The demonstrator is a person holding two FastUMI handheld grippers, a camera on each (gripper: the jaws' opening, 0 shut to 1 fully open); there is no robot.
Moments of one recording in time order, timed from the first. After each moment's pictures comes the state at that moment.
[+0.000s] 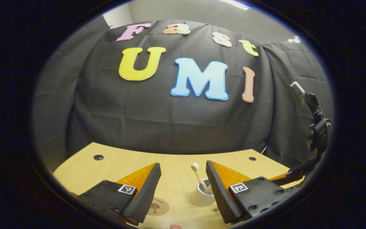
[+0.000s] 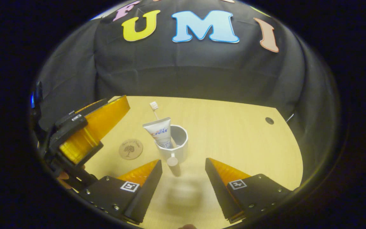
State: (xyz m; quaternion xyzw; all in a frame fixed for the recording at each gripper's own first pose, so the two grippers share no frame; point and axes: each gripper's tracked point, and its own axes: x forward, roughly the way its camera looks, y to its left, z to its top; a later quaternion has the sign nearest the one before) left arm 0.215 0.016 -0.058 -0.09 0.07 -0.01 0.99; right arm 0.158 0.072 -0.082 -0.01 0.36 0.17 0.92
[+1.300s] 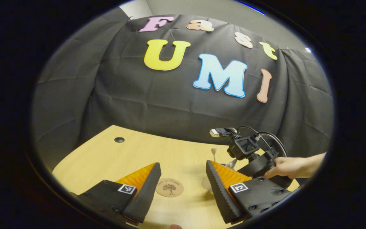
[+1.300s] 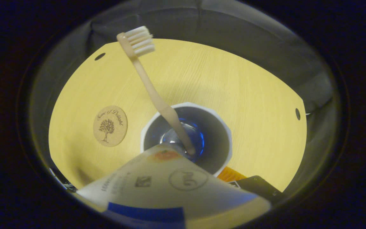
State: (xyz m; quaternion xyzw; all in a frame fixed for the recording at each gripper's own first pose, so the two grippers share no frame) left arm 0.144 0.071 -0.076 -0.14 0.12 0.04 0.98; right arm 0.203 0.113 -0.173 -0.12 0.59 0.19 0.78
